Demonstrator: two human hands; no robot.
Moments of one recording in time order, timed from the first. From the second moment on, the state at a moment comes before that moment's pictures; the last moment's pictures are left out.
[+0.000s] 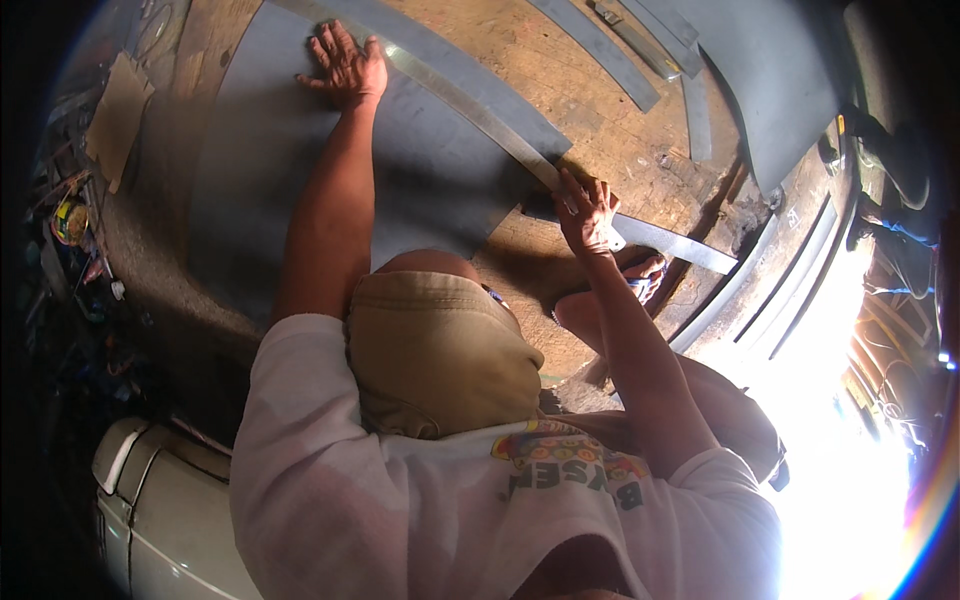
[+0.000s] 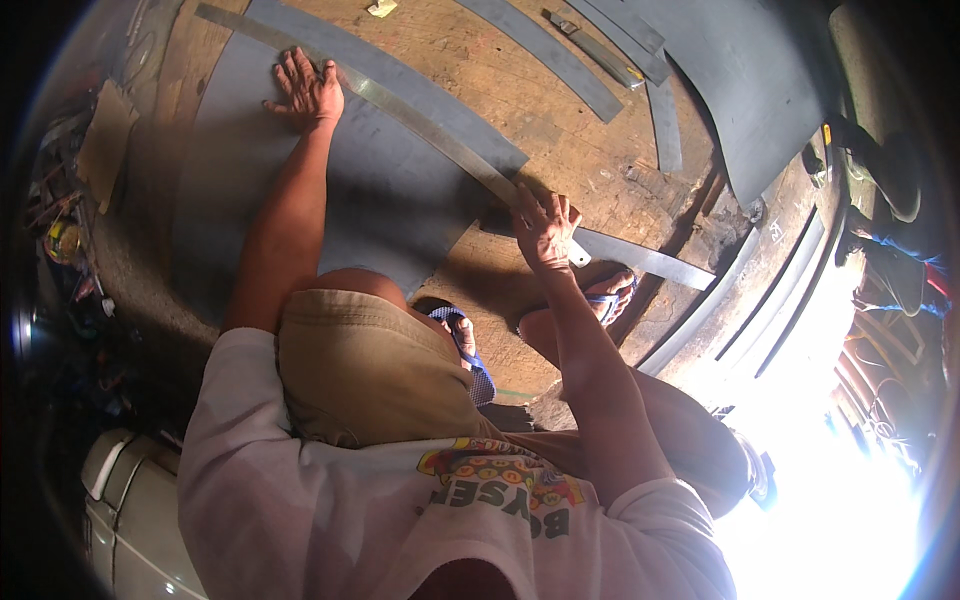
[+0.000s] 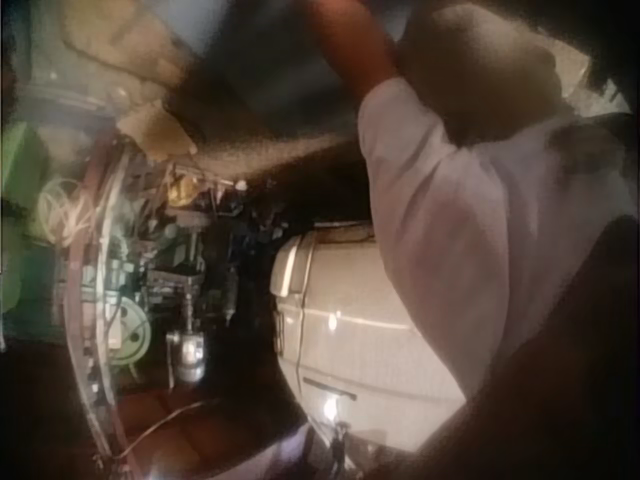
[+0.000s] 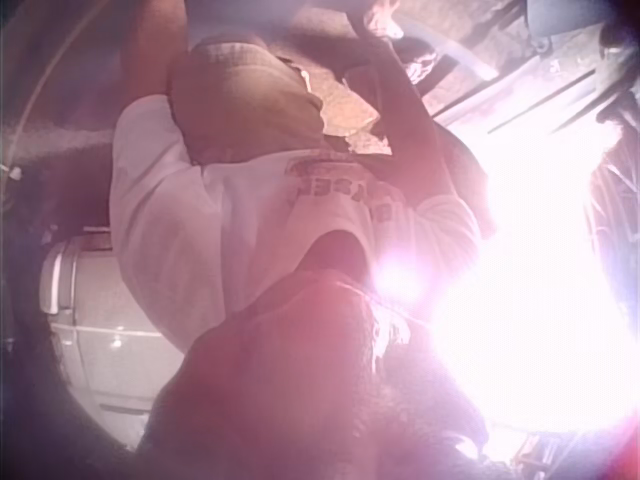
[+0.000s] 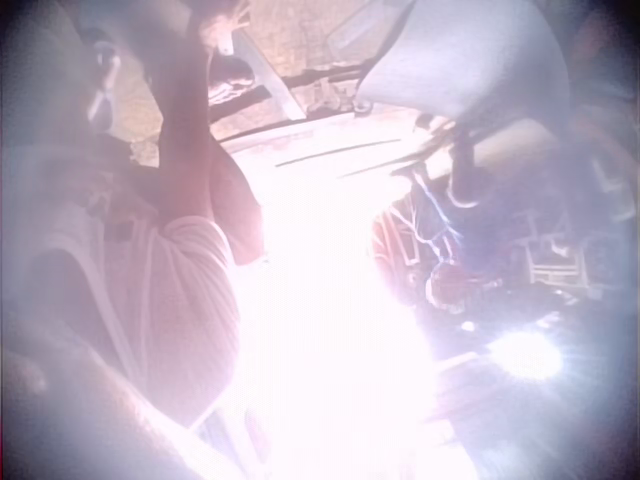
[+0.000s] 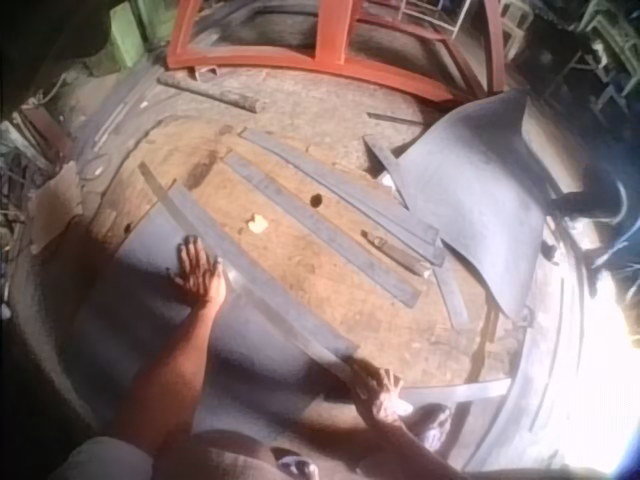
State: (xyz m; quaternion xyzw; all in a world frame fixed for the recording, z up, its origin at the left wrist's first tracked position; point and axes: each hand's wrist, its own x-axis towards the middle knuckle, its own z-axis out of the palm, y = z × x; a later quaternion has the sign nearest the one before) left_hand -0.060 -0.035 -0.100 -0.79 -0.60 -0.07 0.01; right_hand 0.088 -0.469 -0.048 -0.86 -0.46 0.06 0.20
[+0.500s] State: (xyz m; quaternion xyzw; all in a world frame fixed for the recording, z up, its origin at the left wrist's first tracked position) left_hand -0.056 -0.036 -0.095 -0.80 -0.59 -0.08 0.02; right_hand 0.094 -0.469 -0.047 -0.87 -0.46 0.09 0.18
